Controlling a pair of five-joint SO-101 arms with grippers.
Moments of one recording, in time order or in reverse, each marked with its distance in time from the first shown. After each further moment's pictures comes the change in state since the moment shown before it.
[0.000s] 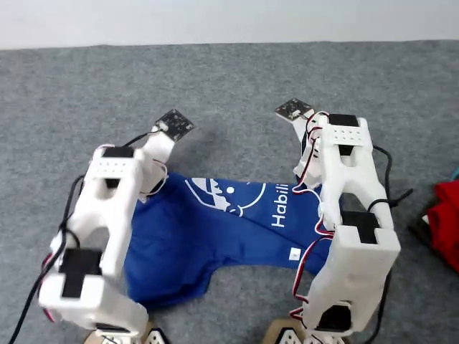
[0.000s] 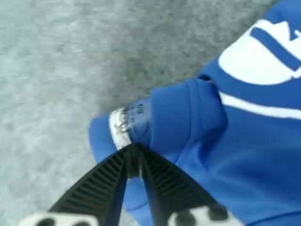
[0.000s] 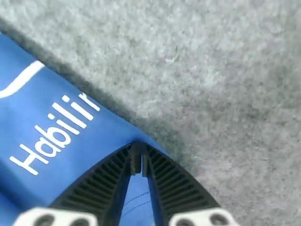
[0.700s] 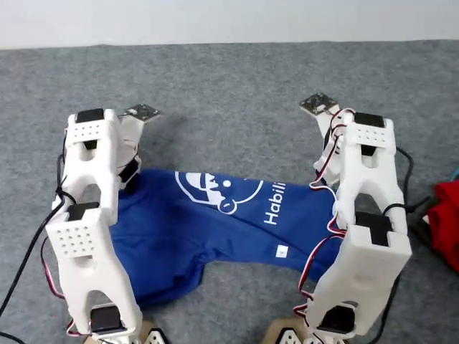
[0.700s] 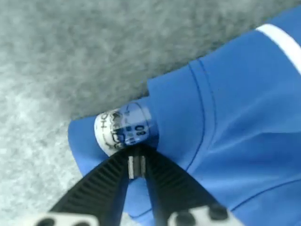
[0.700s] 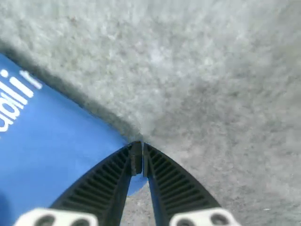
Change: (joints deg) left arm -11.5 33.2 -44.2 32.4 -1.5; right arm 6.3 0.1 -2.9 -1.1 2.6
